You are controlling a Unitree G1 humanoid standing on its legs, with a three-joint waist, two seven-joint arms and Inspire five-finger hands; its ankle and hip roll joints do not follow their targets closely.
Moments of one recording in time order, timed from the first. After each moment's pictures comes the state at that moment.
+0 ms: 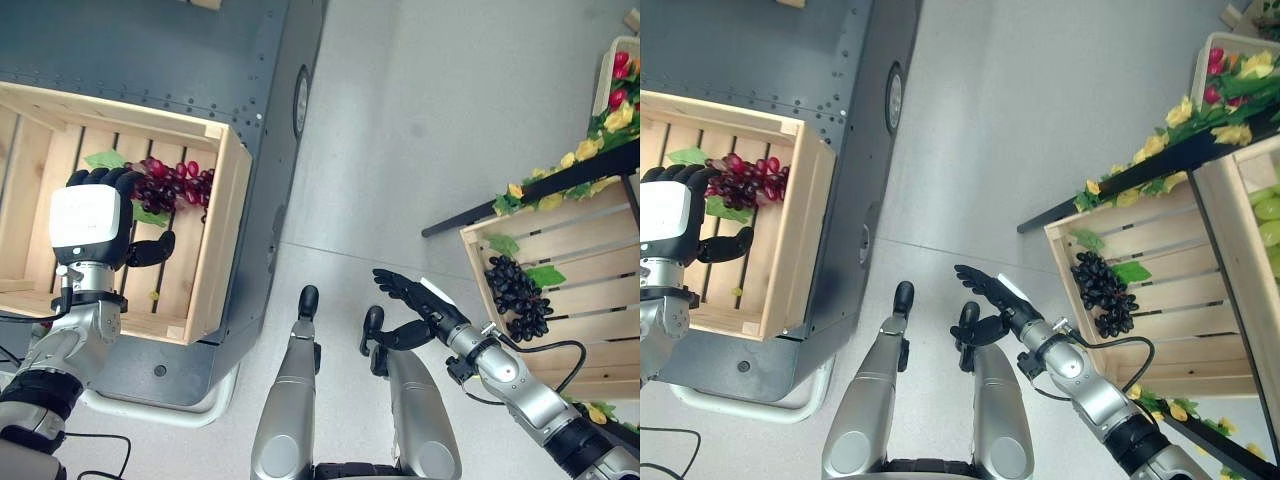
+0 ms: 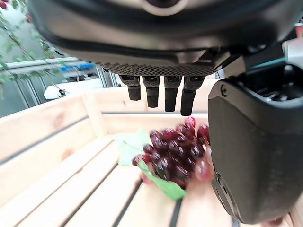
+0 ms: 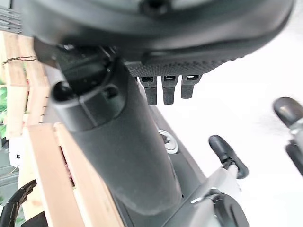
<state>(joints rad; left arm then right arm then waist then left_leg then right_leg) -0.35 1.05 -0.35 0.56 0.47 0.03 0.66 -0.13 -0.67 0.52 0.11 0.28 -0.11 0.06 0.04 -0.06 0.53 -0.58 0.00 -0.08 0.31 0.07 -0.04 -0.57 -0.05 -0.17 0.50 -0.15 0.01</state>
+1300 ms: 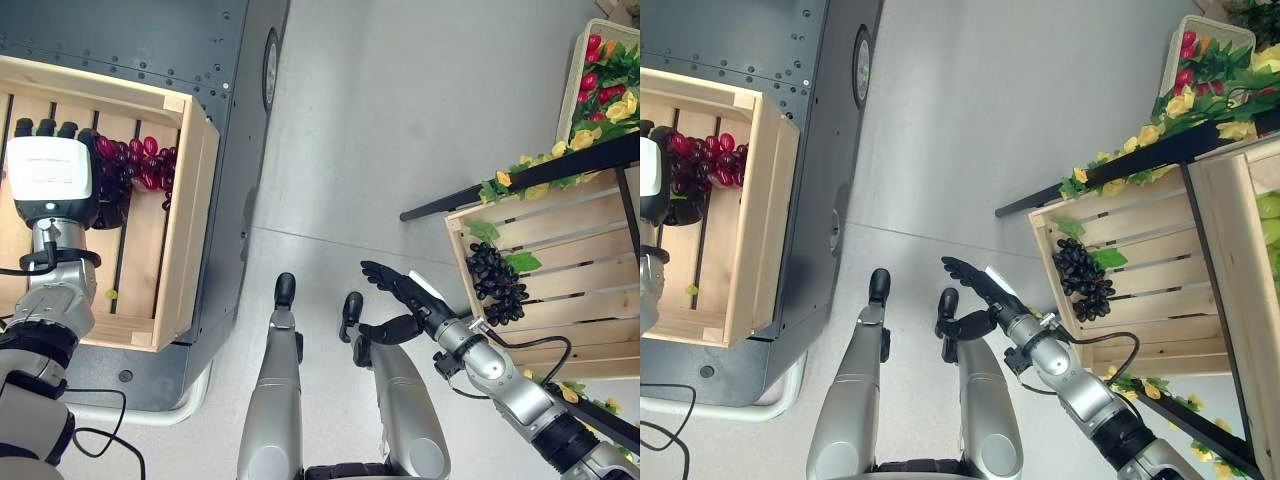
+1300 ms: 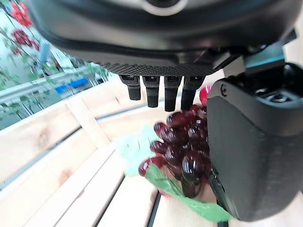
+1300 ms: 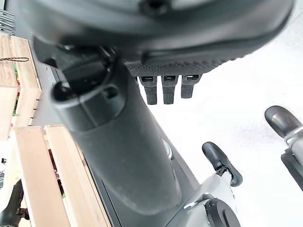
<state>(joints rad) -0.68 1.08 -0.54 0.79 0.61 0.19 0.56 -0.18 -0.61 0.55 0.09 0.24 -0.12 0.01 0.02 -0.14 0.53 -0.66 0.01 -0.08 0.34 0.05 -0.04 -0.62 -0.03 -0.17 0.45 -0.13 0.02</state>
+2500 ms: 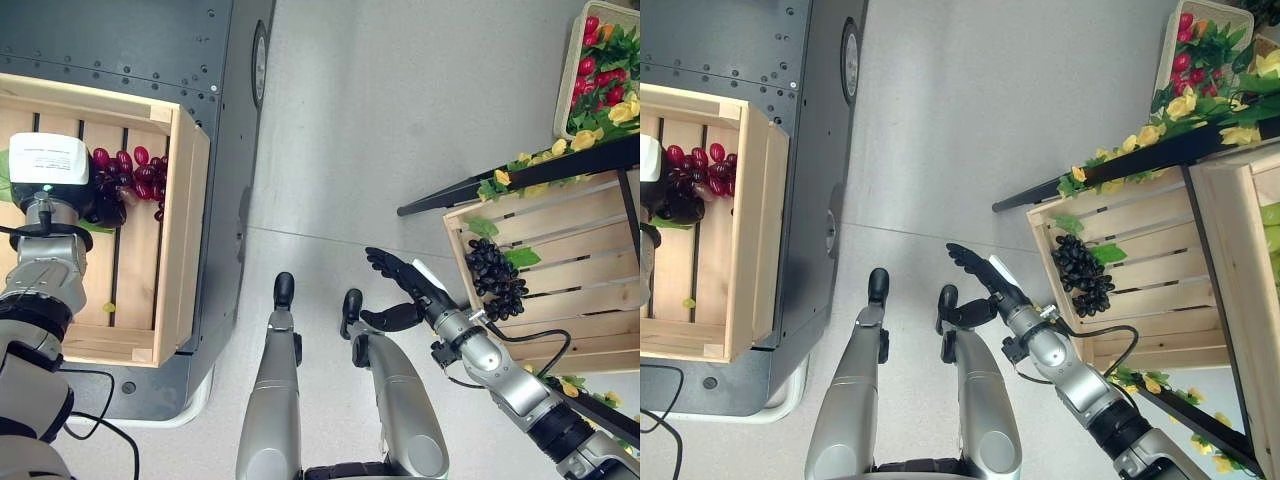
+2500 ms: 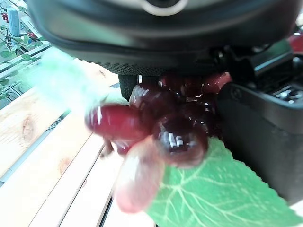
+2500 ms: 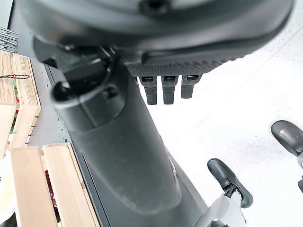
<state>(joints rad) -0.83 1.09 -0.69 0.93 0.60 0.21 0.40 -0.23 -0.61 0.56 0.11 0.24 -0.12 -0.06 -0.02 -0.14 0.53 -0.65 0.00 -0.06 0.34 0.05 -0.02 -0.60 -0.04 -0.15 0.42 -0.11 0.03</state>
